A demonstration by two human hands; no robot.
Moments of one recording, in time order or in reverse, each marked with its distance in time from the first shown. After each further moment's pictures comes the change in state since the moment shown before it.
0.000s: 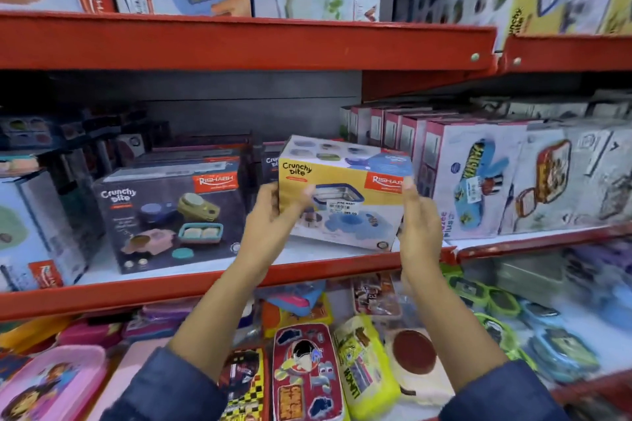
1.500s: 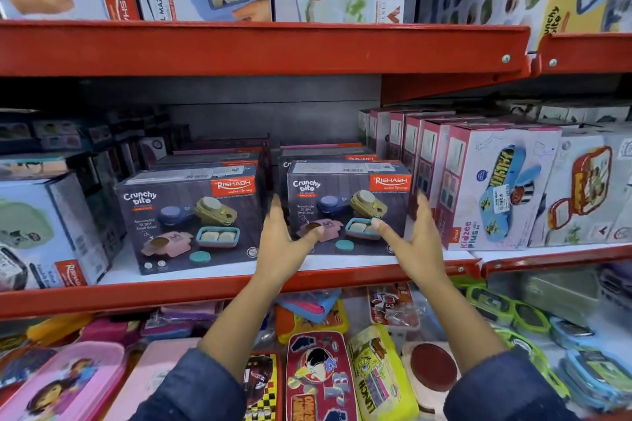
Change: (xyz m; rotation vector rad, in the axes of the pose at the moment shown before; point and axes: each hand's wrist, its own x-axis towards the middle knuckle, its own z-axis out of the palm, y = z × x) left_hand 0.006 -0.030 0.003 0.233 0.110 -0.007; right_hand 0.030 0.042 0.006 -0.531 -0.312 -0.168
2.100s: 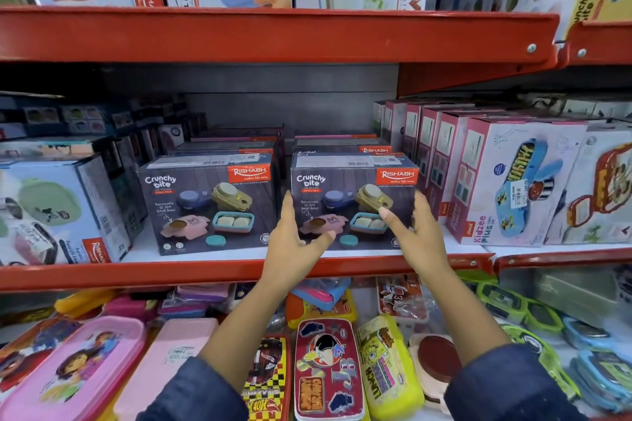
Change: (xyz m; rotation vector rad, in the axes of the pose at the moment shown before) left_hand -0.027 -0.005 -0.008 -0.061 -0.056 0.015; right_hand -0.008 -0.010 0.007 0.174 -0.109 -0.003
